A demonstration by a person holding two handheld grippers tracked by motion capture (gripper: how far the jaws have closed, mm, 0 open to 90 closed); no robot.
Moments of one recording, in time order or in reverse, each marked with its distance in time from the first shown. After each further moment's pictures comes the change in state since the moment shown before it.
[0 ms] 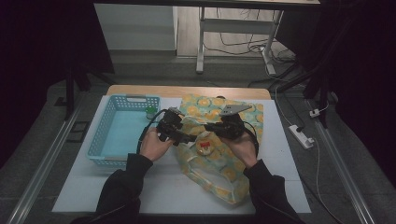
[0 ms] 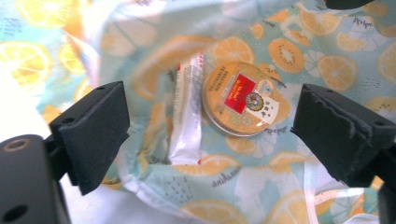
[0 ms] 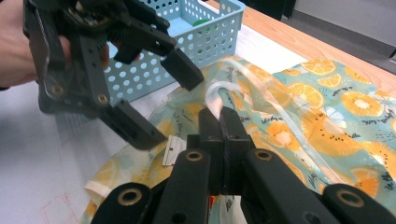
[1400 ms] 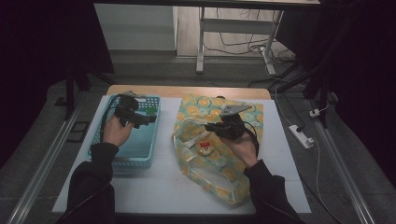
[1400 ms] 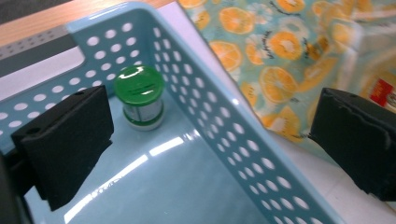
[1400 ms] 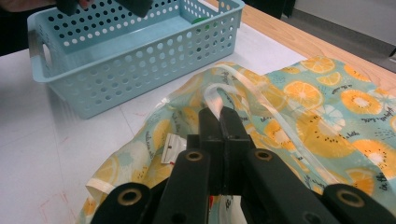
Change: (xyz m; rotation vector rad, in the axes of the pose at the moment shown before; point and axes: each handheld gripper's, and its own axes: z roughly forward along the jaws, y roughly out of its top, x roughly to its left) left arm 0.104 -0.035 -0.081 -0.086 0.235 -0.099; right arm -0.001 -0.001 0.000 0.004 -0.001 0.001
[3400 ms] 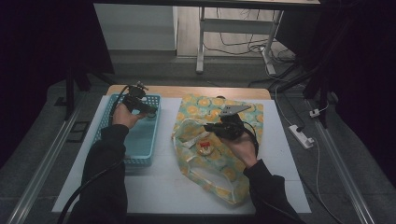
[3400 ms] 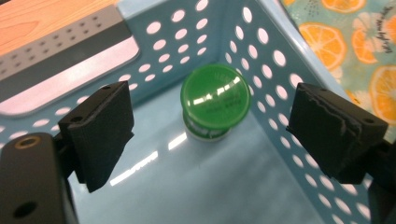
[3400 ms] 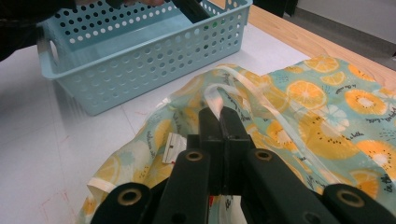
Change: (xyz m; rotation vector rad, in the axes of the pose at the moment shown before) left arm 0.036 0.034 0.058 0.205 0.138 -0.032; right arm 0.000 0.000 0.002 0.006 0.007 -0.003
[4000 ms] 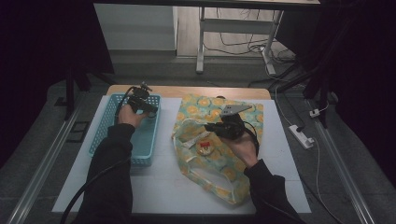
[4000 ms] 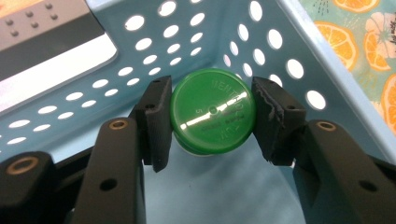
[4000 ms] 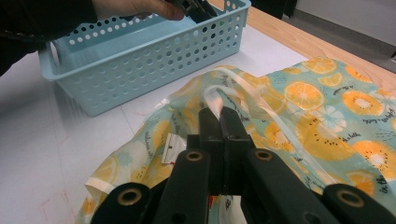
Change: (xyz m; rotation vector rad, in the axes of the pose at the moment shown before) left arm 0.001 0.004 0.019 0.033 -0.041 -0.042; right arm -0.001 0.000 -0.002 -0.008 -0.002 0.000
